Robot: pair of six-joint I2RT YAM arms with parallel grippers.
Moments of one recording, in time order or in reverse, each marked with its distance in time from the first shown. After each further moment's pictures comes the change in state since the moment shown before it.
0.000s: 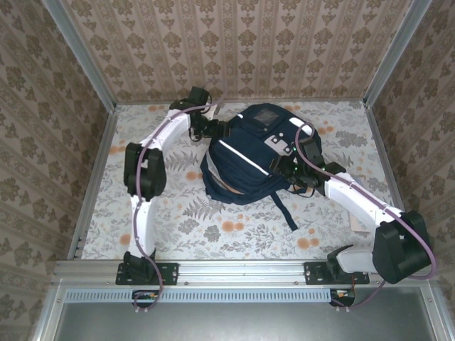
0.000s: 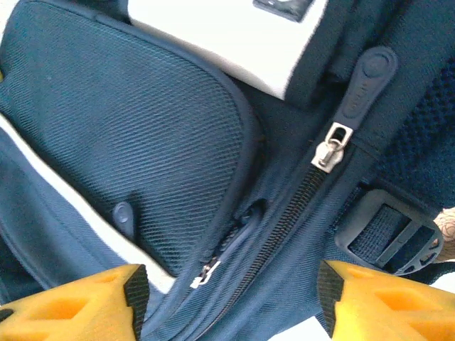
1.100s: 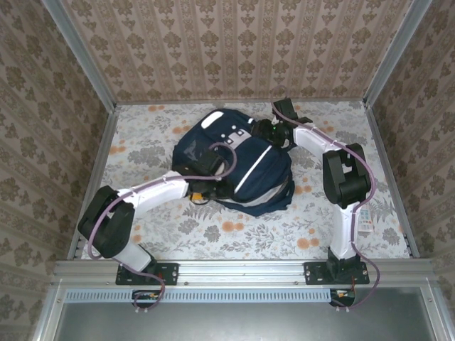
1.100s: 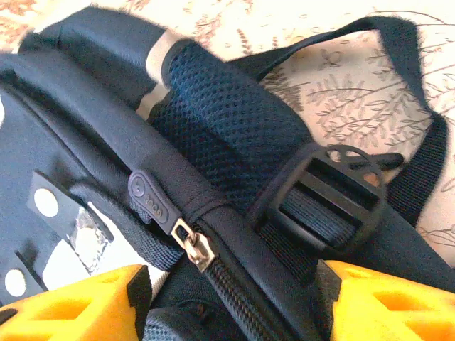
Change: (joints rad) left arm -0.401 -0.715 -1.044 0.388 -0.097 -0.438; right arm -0.083 0.741 0.733 -0.005 -0.169 -0.154
